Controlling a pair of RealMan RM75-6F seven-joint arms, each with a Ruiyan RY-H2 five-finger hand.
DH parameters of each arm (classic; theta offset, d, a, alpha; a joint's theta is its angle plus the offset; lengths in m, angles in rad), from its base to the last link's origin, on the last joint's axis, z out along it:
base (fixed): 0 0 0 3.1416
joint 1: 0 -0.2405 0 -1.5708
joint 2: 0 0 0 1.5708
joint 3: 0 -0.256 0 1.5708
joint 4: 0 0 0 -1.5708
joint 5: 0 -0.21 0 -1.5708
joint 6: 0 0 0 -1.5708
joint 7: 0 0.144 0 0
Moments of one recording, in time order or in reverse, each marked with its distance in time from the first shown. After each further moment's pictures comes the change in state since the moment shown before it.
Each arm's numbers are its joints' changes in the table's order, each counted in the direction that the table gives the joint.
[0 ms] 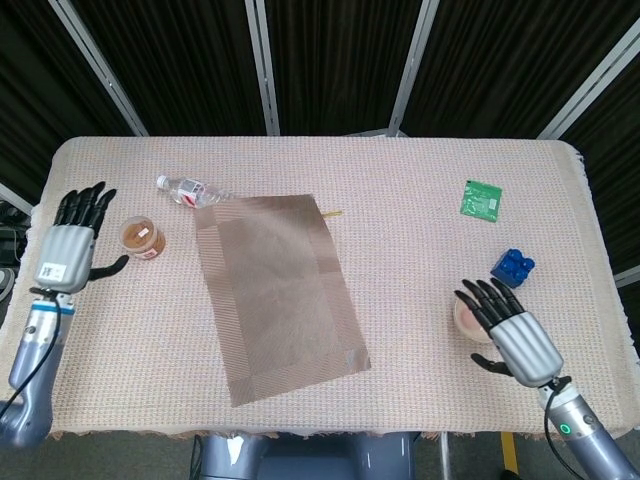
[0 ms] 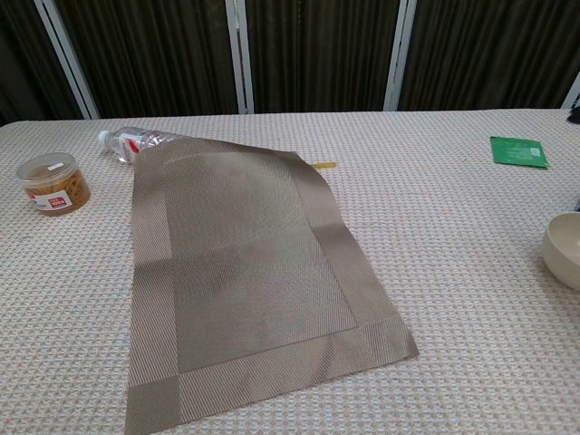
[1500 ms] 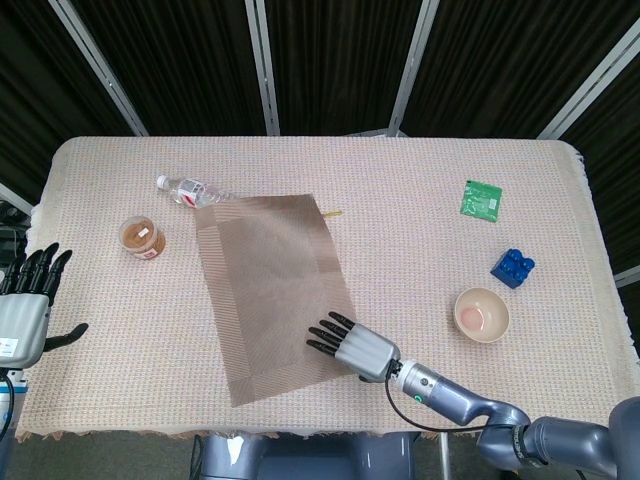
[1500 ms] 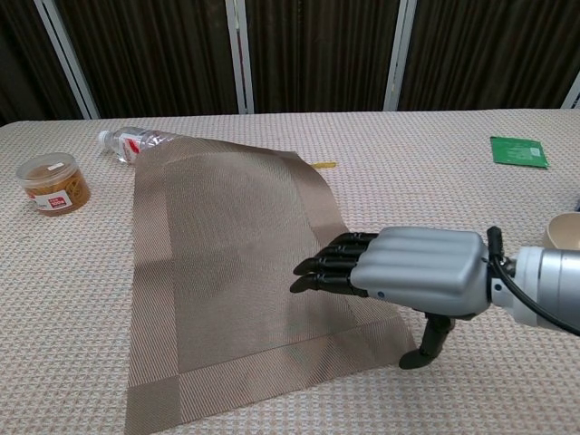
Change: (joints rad) left arm -0.230 -0.157 -0.139 -0.287 -0.084 -0.162 0.153; right arm -0.423 0.350 -0.031 0.015 -0.052 0.576 -0.298
